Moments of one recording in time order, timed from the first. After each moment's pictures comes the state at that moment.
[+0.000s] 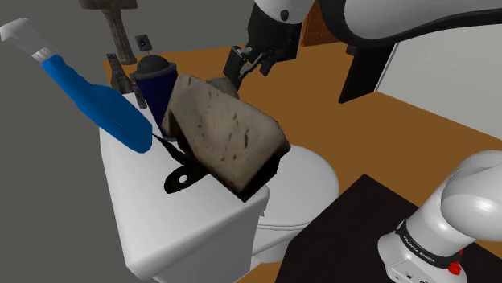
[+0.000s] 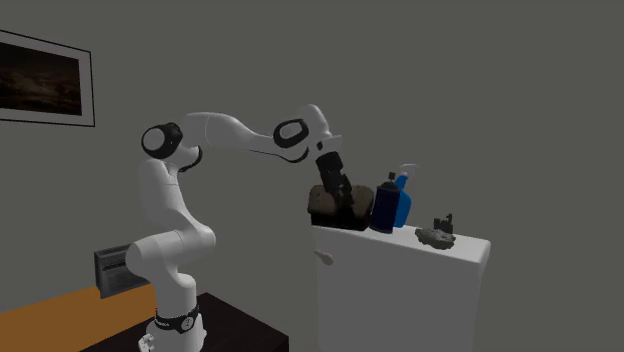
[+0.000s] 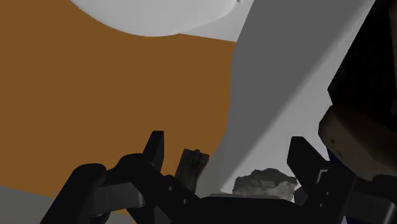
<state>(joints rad) -0.02 -0.45 0.59 -2.08 -0.08 2.09 0.45</state>
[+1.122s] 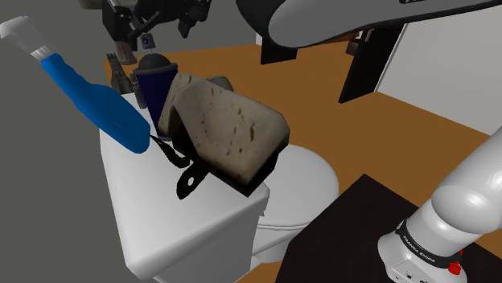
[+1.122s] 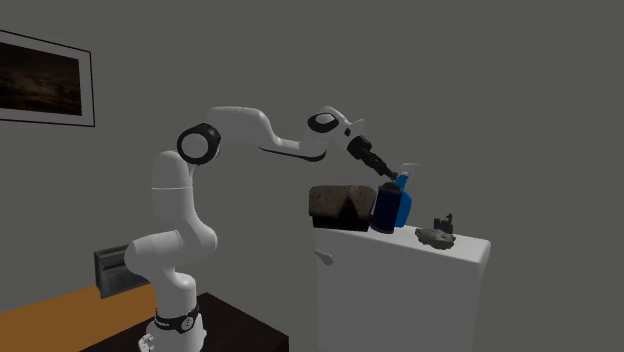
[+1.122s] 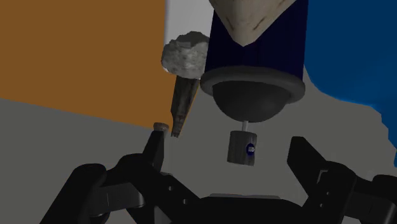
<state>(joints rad) -0.20 0.00 1.10 -1.63 -0.76 2.07 1.00</state>
